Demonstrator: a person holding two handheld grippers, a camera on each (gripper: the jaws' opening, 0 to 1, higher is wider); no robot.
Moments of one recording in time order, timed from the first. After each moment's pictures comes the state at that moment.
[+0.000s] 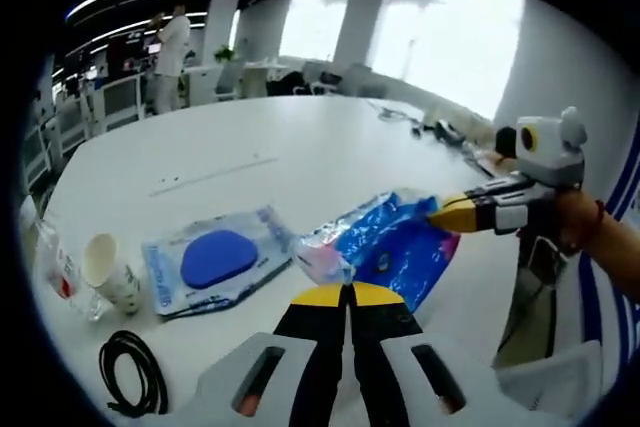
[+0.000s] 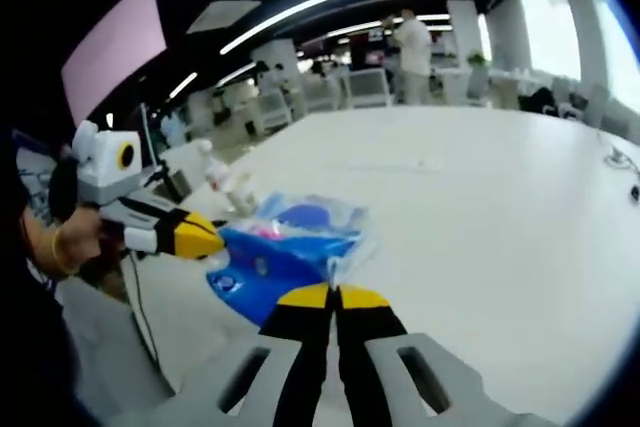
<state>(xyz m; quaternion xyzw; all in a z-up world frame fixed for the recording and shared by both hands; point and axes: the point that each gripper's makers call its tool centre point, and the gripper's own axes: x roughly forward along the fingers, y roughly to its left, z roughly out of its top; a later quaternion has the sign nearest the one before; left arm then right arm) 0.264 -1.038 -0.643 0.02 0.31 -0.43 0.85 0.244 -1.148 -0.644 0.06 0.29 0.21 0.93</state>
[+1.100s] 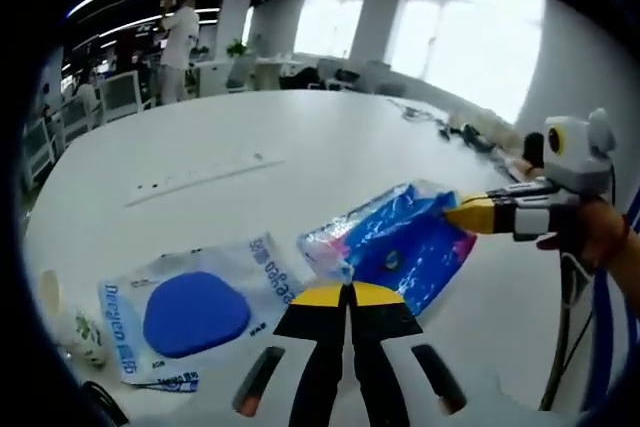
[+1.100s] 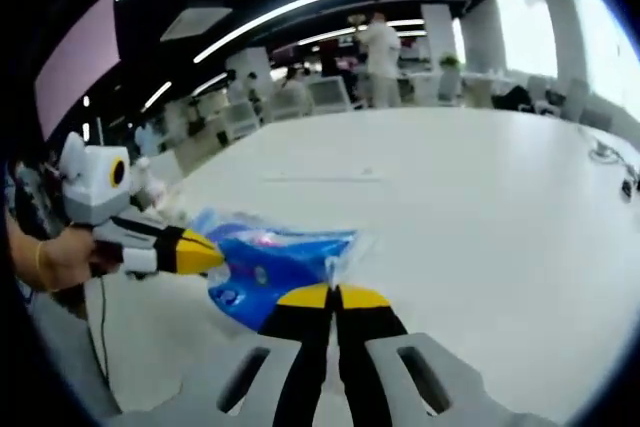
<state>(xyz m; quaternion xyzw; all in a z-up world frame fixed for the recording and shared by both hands) 0.348 -1.105 -0.695 0.01 0.32 -0.40 0.86 0.327 -1.217 -0.684 0.06 0.28 0.15 0.95</state>
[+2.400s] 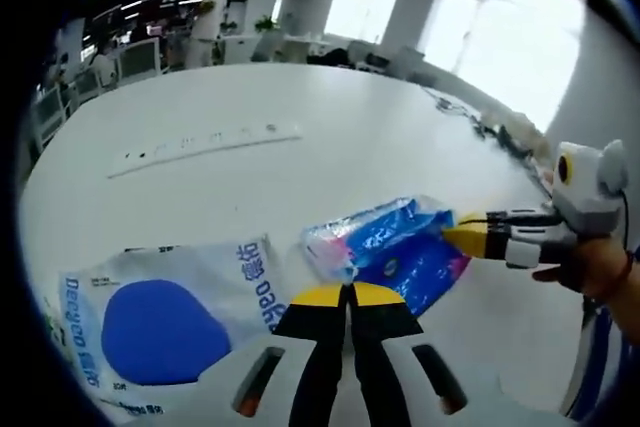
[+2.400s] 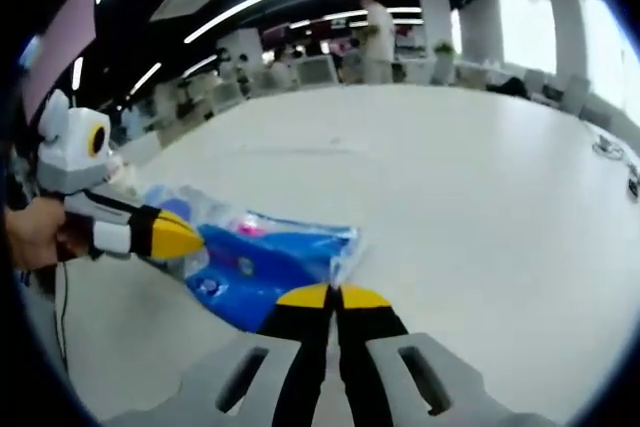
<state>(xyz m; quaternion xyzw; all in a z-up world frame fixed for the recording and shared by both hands) 0.381 -1.132 -0.736 0.00 0.37 -0.35 0.86 0.371 -1.249 -0.748 0.03 0.31 0.14 0.94</state>
